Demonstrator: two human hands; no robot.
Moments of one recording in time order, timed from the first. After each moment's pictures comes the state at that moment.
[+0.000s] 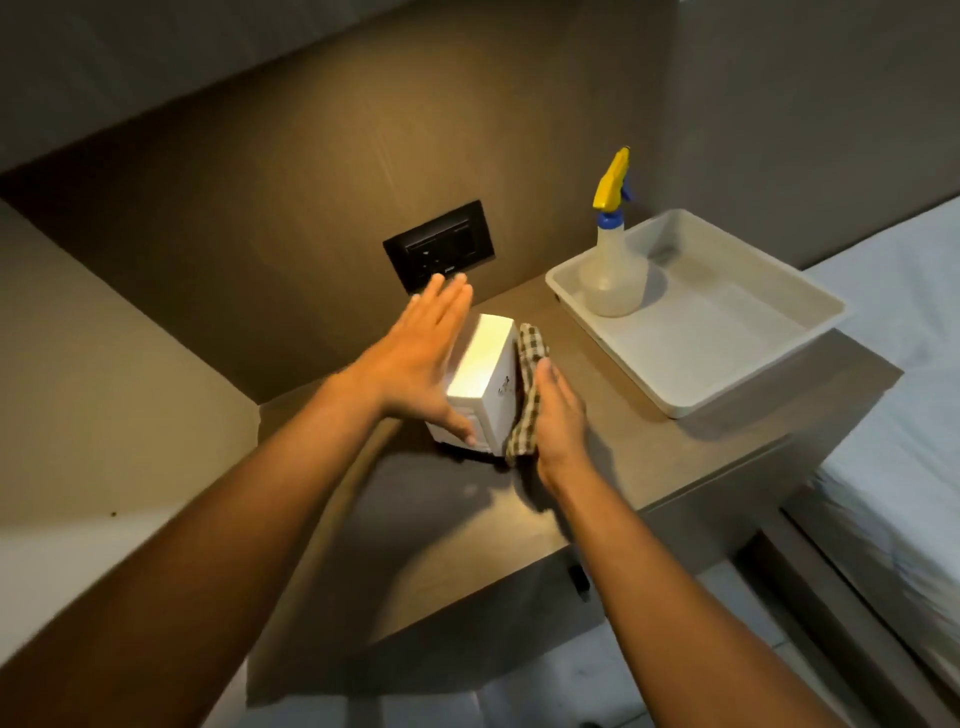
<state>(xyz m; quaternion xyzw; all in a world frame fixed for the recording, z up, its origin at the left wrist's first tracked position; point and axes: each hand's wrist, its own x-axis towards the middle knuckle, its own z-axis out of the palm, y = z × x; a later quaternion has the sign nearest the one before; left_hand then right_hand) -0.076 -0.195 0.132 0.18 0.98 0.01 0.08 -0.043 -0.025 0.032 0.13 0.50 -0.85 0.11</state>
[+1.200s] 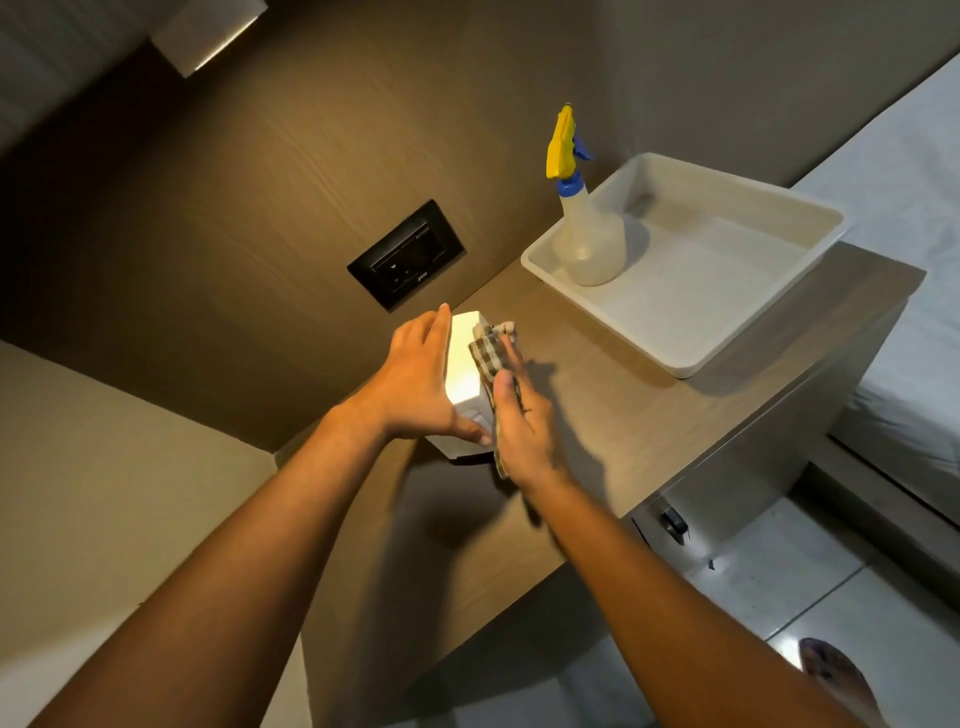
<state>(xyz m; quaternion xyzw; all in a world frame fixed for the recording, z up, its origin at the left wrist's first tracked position) -0.091 -0.188 0.120 0.14 0.98 0.03 0.14 -0.038 -0.062 0.010 0.03 0.60 -0.80 0.02</state>
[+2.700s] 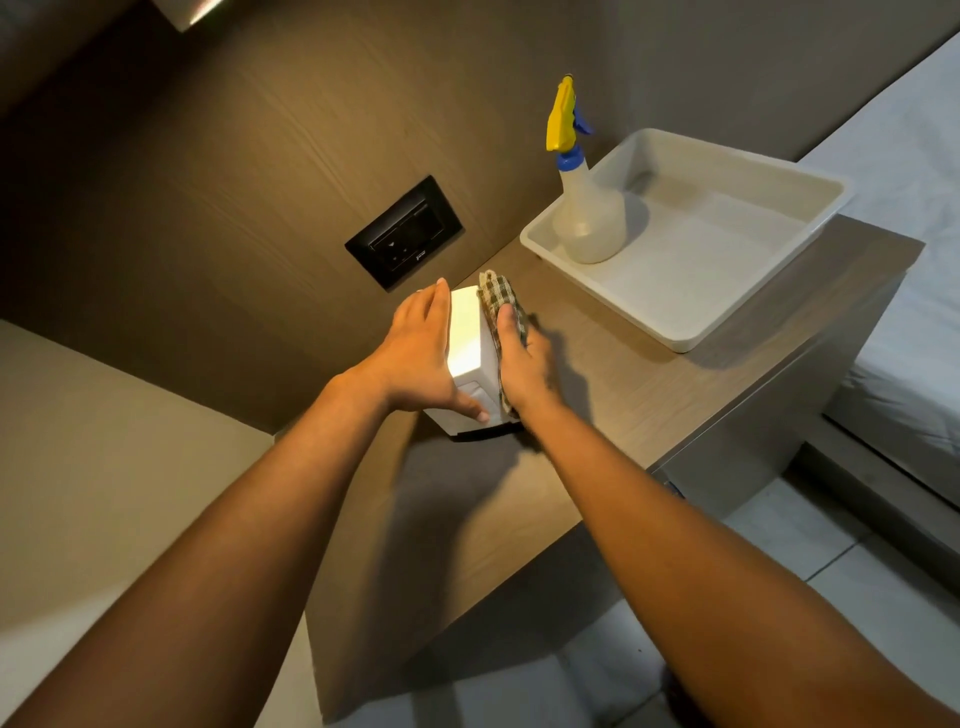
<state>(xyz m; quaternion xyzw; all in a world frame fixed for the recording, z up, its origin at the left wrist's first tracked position) -0.091 -0.185 0.123 0.13 0.98 -0.01 0.16 -0.079 -0.059 0.028 0.14 0.60 -0.78 0.05</state>
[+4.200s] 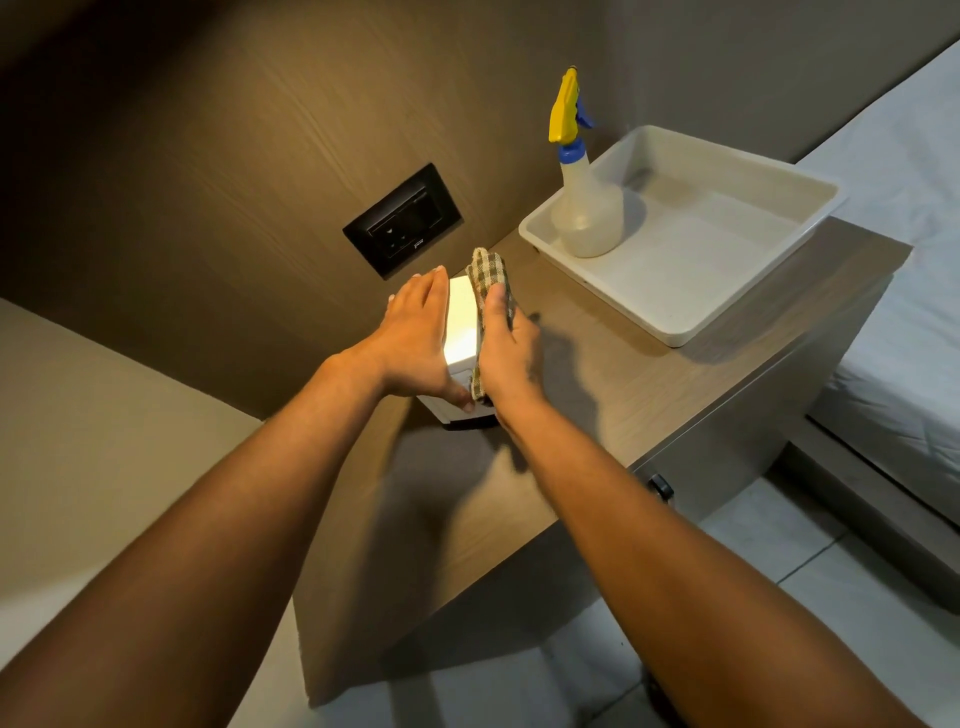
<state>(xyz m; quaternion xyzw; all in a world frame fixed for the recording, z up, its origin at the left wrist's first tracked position) -0.094 -0.188 0.122 0.14 0.98 -0.02 0.16 -0.066 -0.072 0.053 0.15 0.60 -0.79 0.01</state>
